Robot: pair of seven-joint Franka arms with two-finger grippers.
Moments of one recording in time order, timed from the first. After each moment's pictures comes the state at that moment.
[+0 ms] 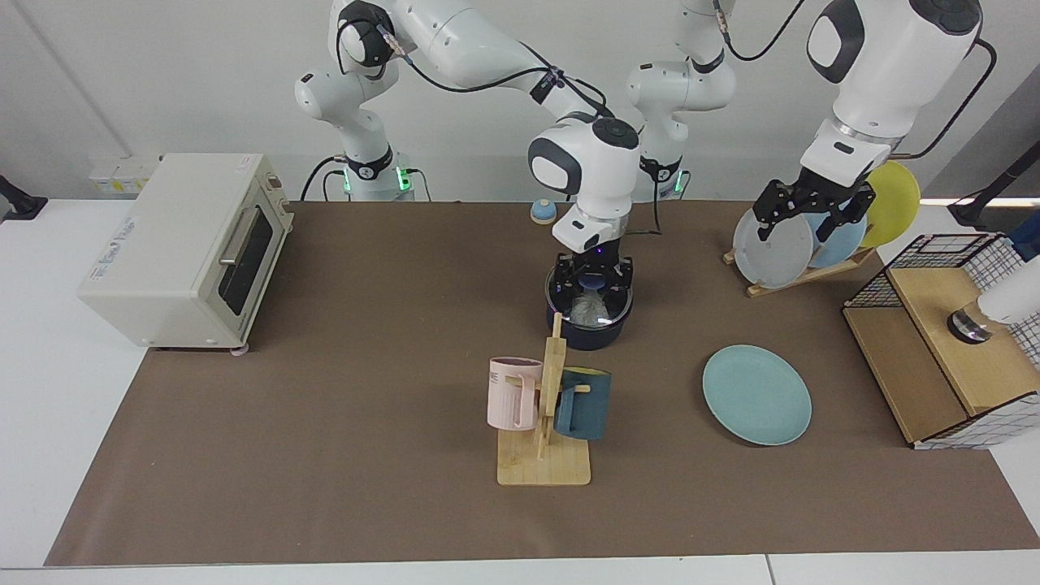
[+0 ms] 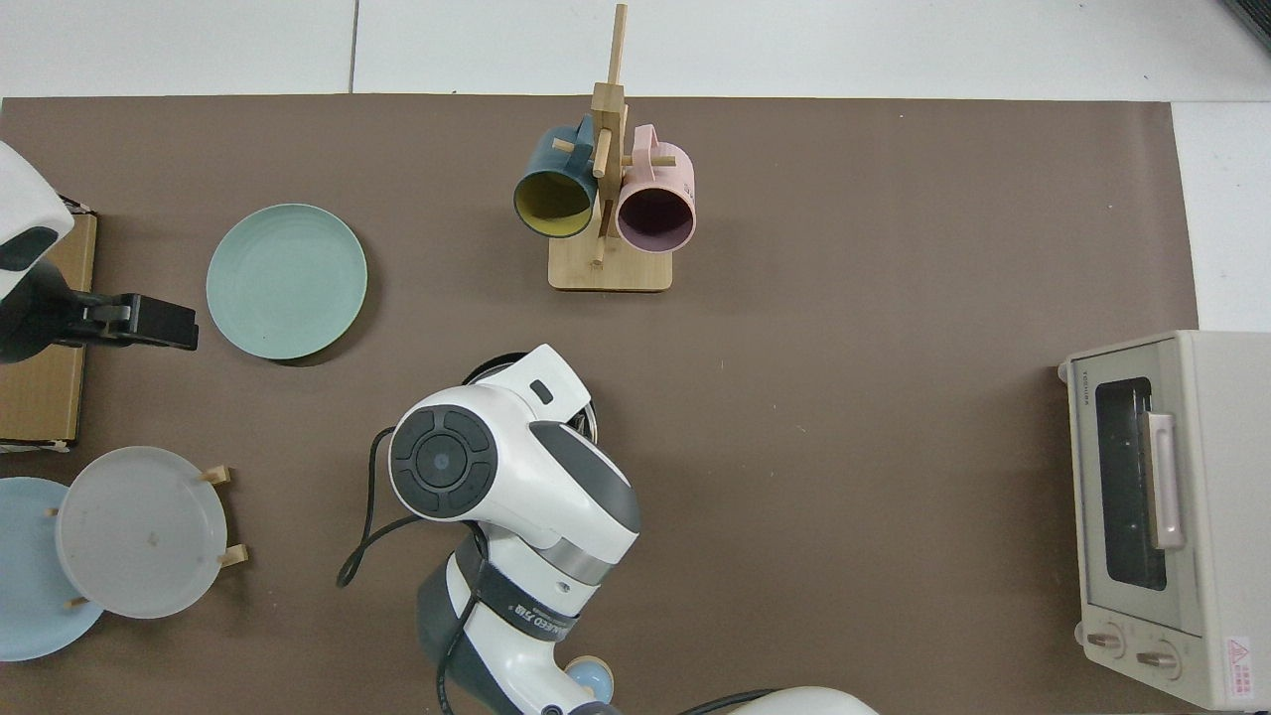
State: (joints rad) left arm -0.06 0.00 0.04 -1.62 0.00 1.66 0.06; right arm 0.77 0.55 0.02 -1.45 -0.13 2.10 0.99
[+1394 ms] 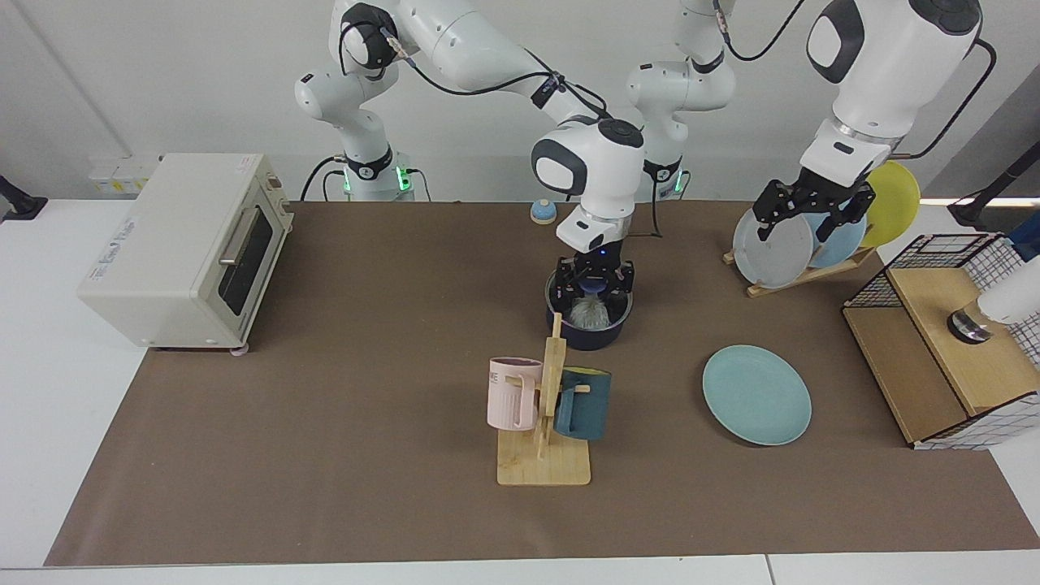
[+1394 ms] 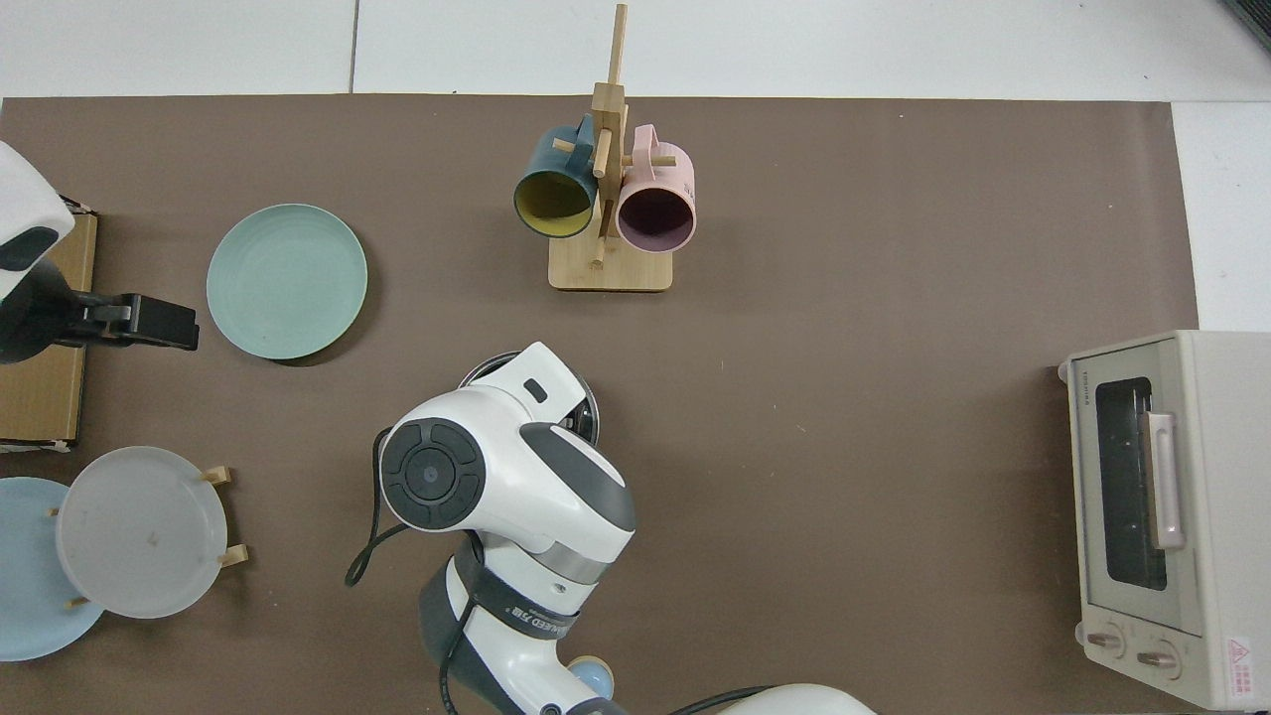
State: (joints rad) left arm -0.06 0.00 0.04 -1.62 0.00 1.66 0.06; right arm 0.78 0.56 0.02 -1.44 -0.20 2.12 1.00
